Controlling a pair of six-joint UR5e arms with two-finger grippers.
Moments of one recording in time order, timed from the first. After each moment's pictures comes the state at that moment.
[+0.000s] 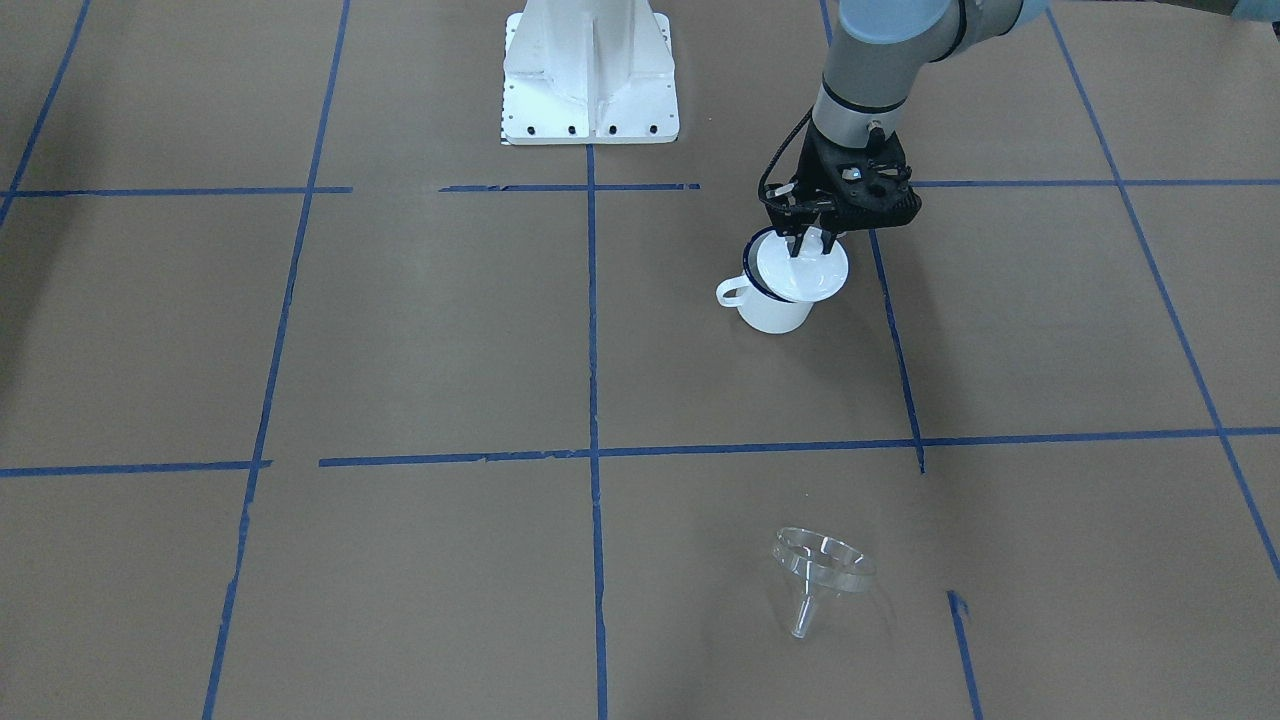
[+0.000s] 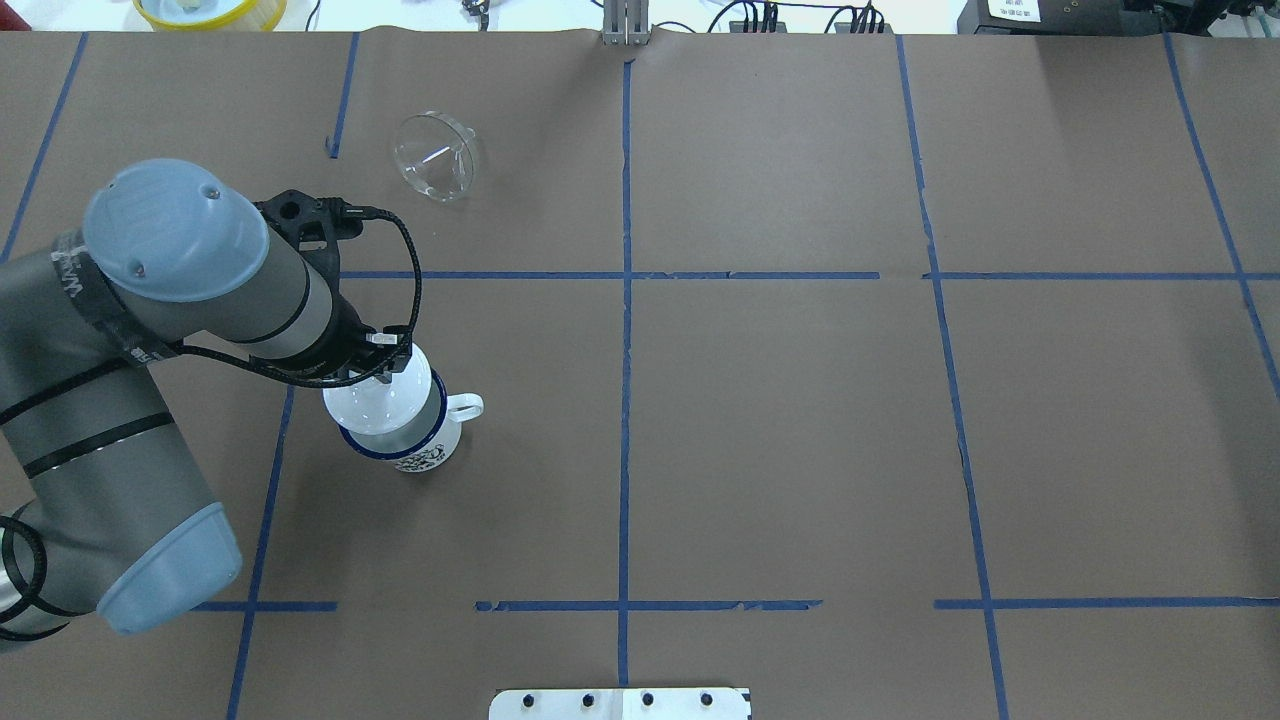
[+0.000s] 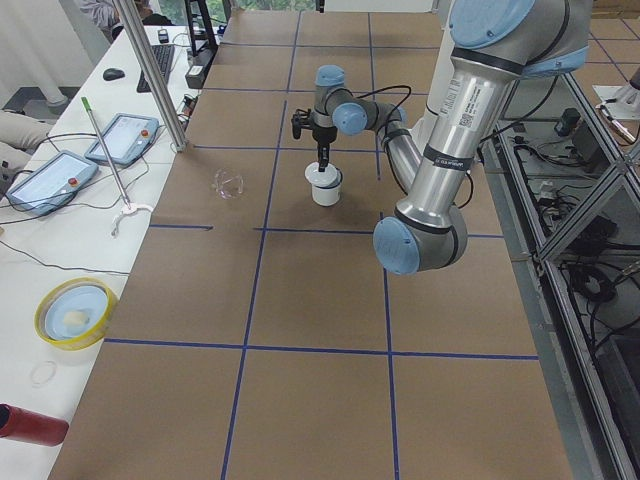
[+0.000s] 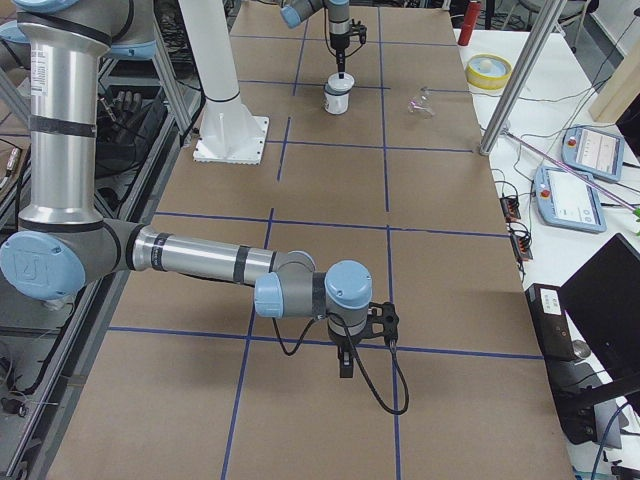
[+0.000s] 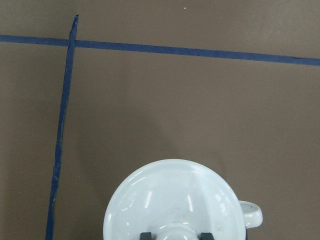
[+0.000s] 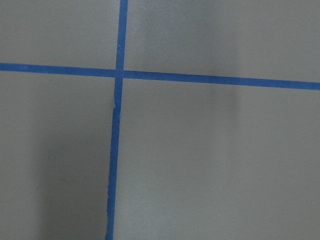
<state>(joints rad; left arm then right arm) -0.63 -1.98 -2.04 -1.41 -1.91 -1.19 1.56 -1.68 1.56 -1.39 2.29 0.01</state>
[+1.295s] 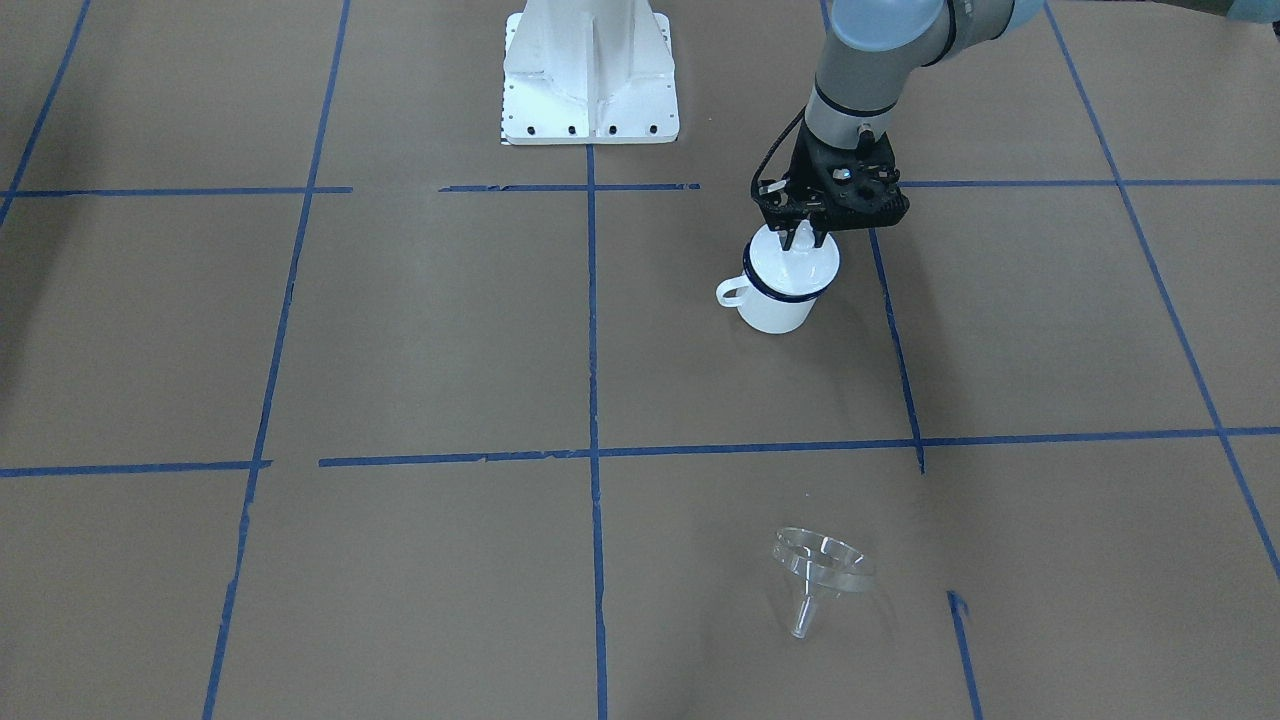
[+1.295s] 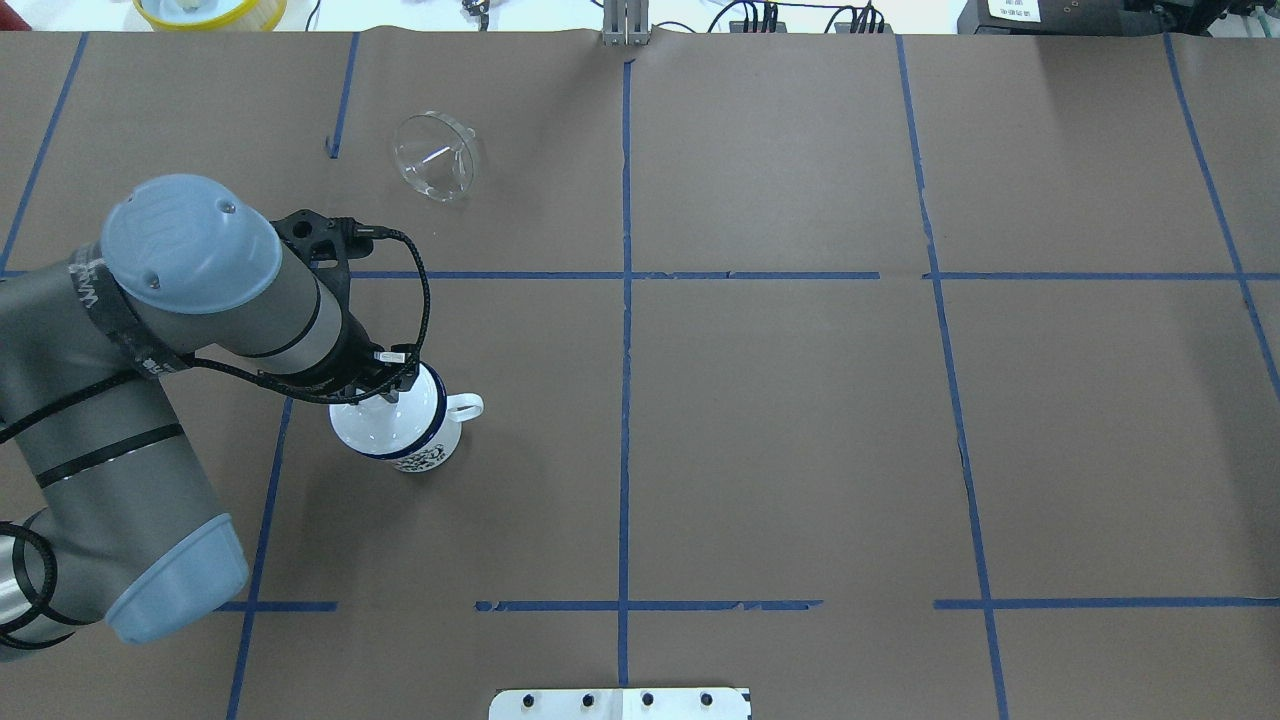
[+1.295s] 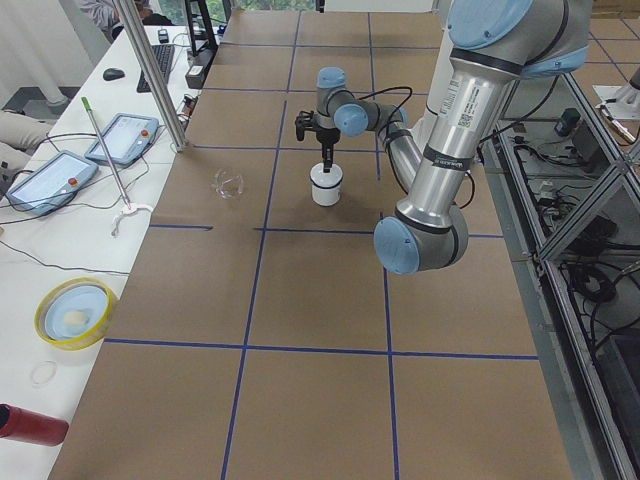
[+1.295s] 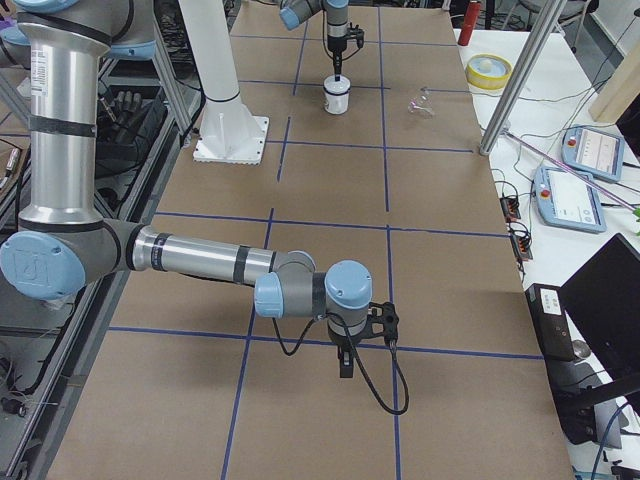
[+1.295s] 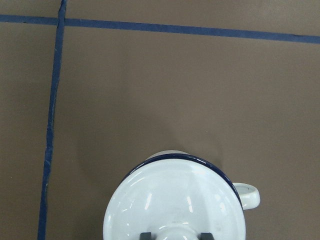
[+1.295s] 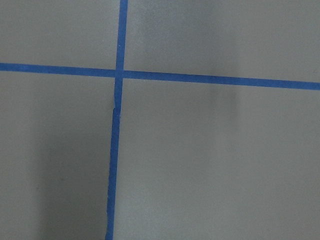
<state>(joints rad) -0.62 -1.98 -2.03 -1.41 -1.94 -1.19 1.56 -1.68 1.56 -1.39 2.29 0.01</state>
